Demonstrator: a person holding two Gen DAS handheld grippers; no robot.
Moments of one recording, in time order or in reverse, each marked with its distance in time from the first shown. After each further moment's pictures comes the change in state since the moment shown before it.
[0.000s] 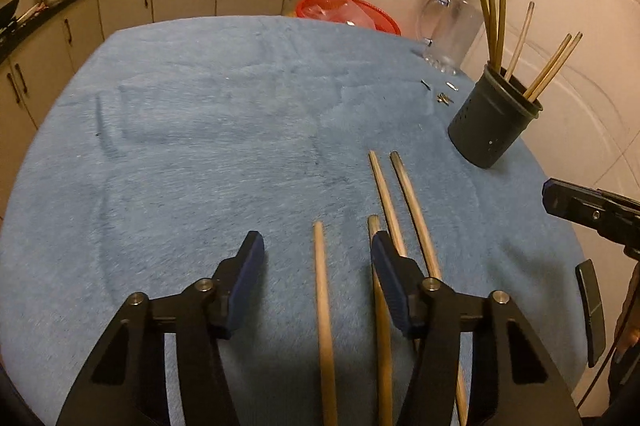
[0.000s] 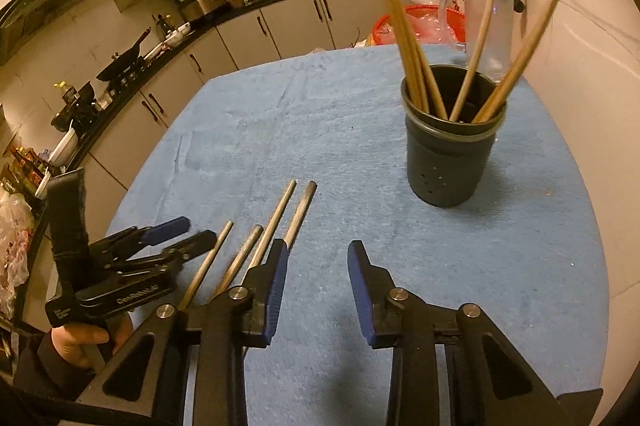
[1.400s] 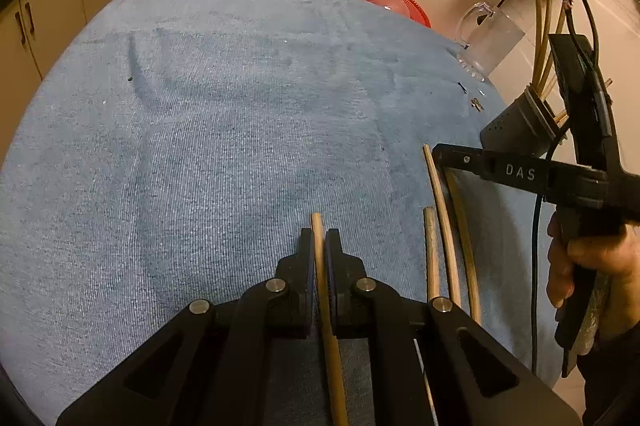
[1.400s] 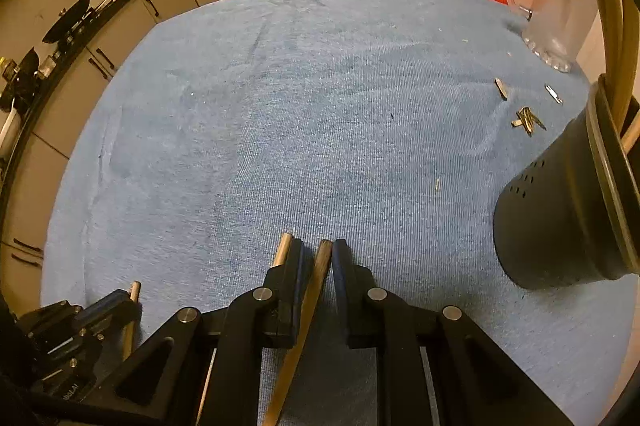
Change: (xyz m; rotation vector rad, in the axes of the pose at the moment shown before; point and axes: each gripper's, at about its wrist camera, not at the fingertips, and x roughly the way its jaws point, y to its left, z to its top) left arm 0.003 0.056 0.001 -0.154 0.104 -0.036; right arm 0.142 0.023 0.062 -0.006 0.240 -0.135
